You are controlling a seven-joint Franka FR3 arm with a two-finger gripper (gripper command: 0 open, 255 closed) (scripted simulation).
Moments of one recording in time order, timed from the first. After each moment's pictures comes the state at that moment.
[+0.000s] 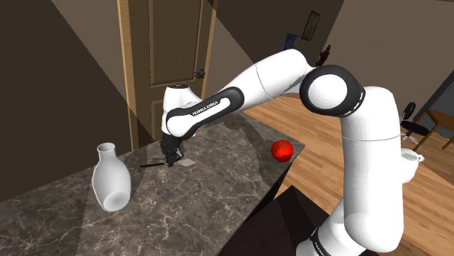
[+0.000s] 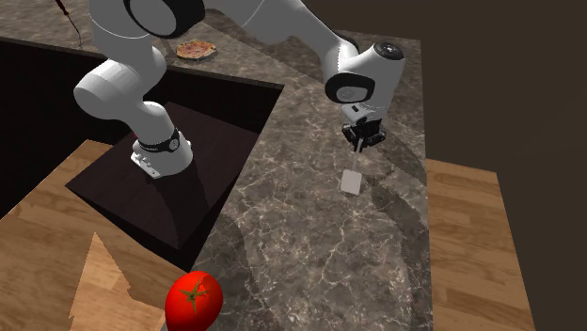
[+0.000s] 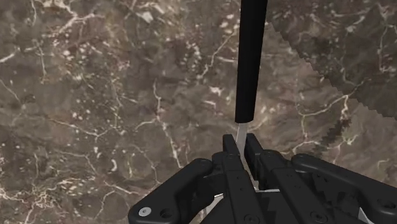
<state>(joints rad) 0.13 0.54 0.29 -1.81 -0.12 2.34 1.86</state>
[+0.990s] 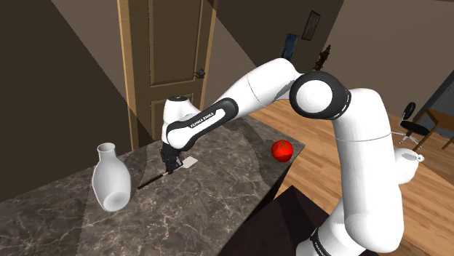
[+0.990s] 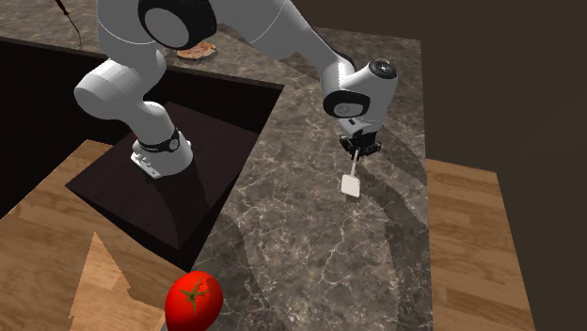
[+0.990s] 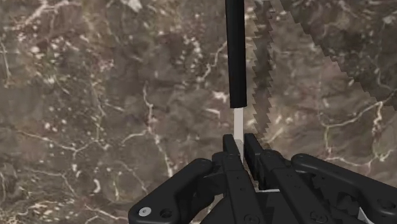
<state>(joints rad) 0.15 0.62 0.27 -1.81 -0.14 2.42 1.87</state>
